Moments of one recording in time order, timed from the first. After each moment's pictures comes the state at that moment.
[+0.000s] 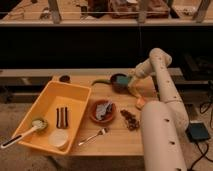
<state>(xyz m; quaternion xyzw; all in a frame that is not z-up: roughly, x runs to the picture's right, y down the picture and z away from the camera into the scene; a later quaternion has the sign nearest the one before) 0.179 -0.063 0.959 -0.23 -0.26 0.11 0.93</state>
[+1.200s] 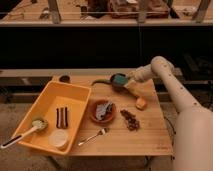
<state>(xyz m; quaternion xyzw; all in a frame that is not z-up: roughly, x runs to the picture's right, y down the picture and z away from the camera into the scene) 0.151 -0.064 0.933 -0.18 -0.27 0.21 0.92</state>
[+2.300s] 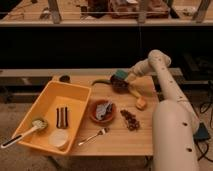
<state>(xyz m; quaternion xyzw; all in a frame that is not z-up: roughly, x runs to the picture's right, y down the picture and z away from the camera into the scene) 0.167 -0.095 0.968 -0.18 -0.23 0.25 0.92</state>
